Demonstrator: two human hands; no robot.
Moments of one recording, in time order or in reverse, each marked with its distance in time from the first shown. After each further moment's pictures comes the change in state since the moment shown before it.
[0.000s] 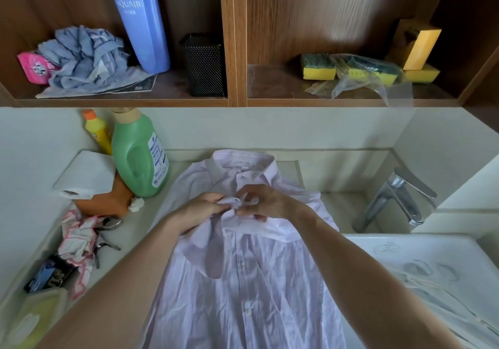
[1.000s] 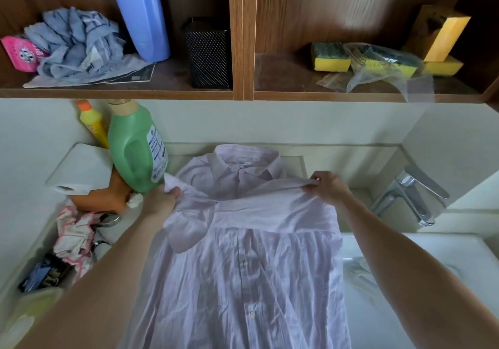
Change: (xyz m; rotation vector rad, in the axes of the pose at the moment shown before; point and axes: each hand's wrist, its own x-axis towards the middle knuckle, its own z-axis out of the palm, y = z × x) left_hand 0.026 -0.069 -0.073 0.095 0.763 -0.202; right_hand -0.006 0.098 -0.102 -0.342 0.552 0.377
